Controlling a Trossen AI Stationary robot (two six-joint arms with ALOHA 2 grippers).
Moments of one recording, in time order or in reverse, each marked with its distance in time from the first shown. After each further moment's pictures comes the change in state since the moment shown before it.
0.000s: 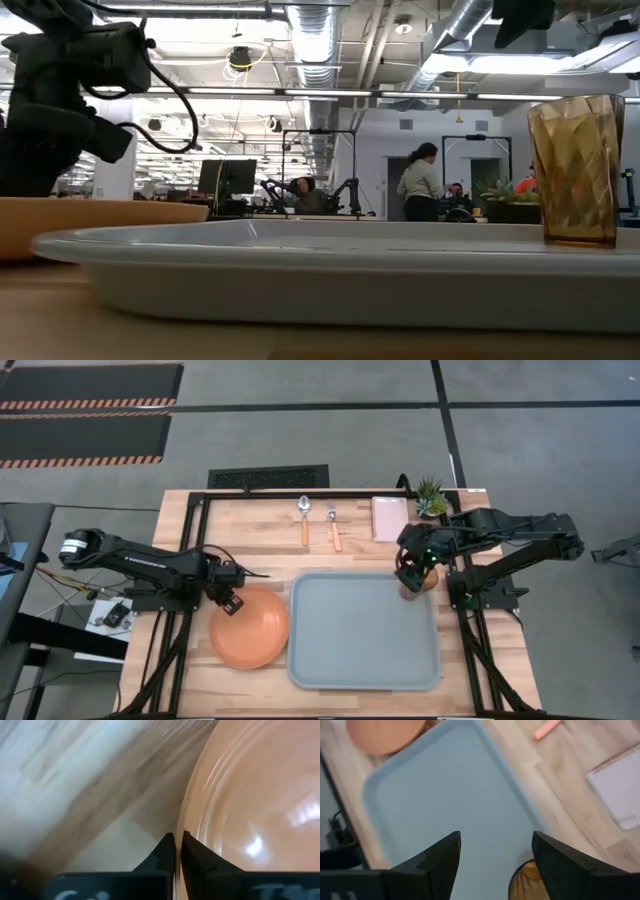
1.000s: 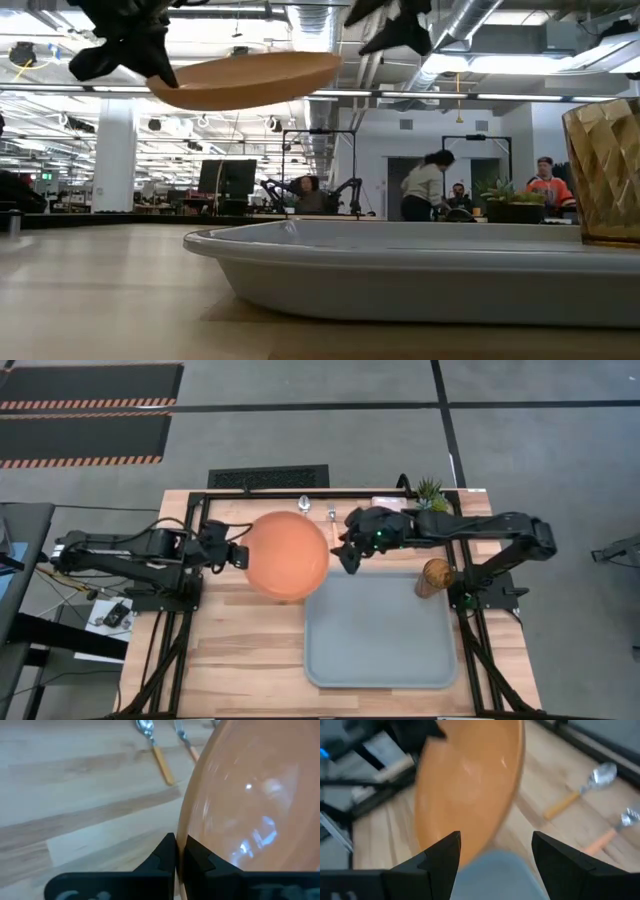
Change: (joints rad) left arm 0.000 -0.188 0.423 -0.056 -0.588 -0.278; right arm -0.142 0.271 0.000 0.702 0.041 -0.154
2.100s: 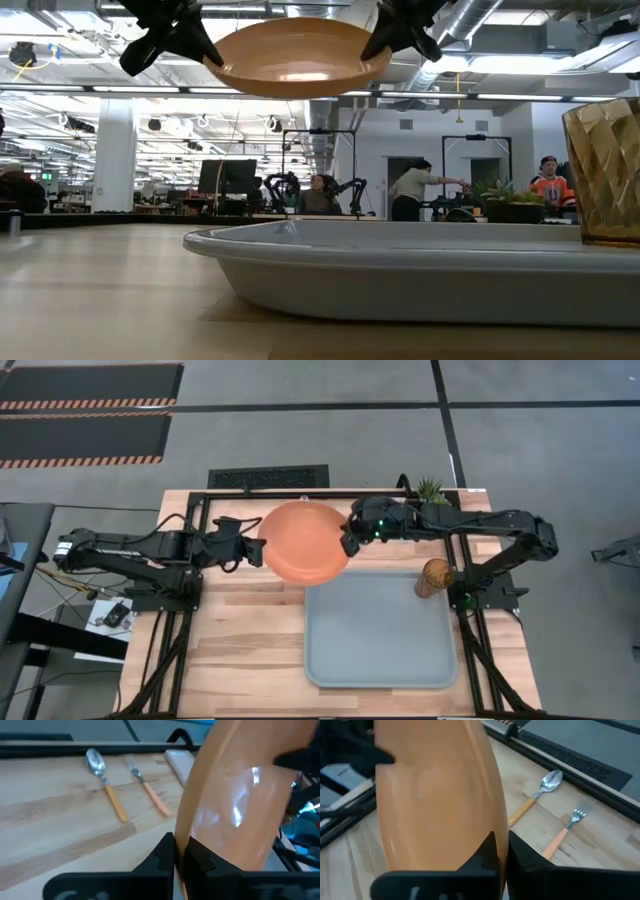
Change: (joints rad) left arm -0.003 0.073 0.001 0.346 -0.076 0.161; right arm -0.043 -0.014 0.000 -0.040 0.101 0.044
